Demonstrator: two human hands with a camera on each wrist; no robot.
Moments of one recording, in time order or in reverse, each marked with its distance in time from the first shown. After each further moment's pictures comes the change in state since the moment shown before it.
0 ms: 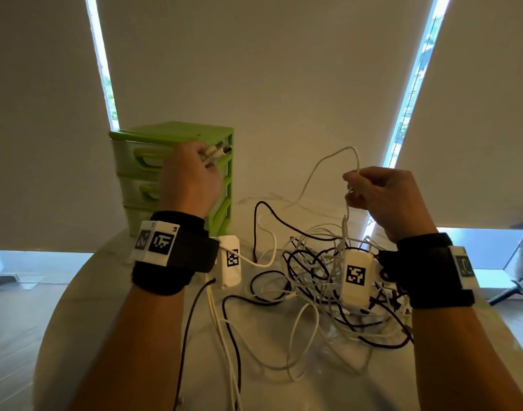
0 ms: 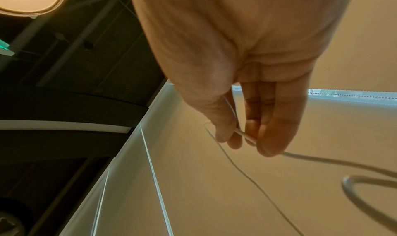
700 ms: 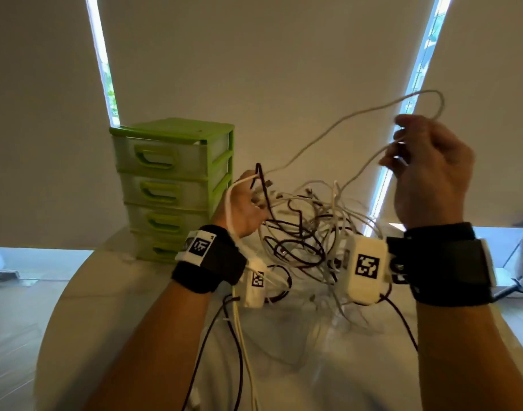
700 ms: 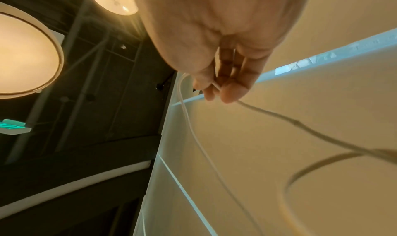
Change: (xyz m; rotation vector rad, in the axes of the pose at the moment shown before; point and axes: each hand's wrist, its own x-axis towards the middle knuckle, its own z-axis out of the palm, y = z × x) left_hand -0.032 0.000 0.057 -0.326 -0.497 0.027; right_hand -0.005 -0.043 -0.009 0.617 0.263 -0.214
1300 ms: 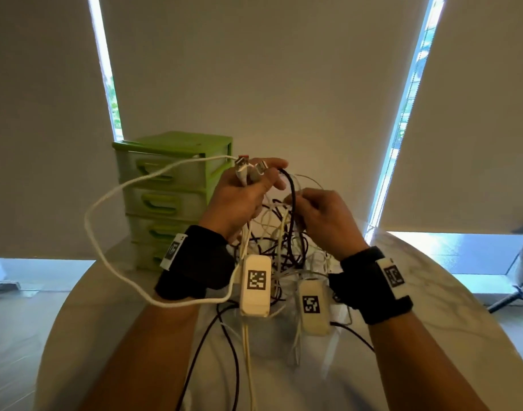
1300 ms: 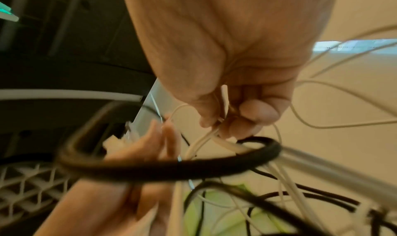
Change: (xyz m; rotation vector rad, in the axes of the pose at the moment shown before) left_hand -0.007 0.036 -0.013 -0.579 -0.016 0.168; right_hand -0.045 0.039 0.036 -0.633 -0.562 0.214
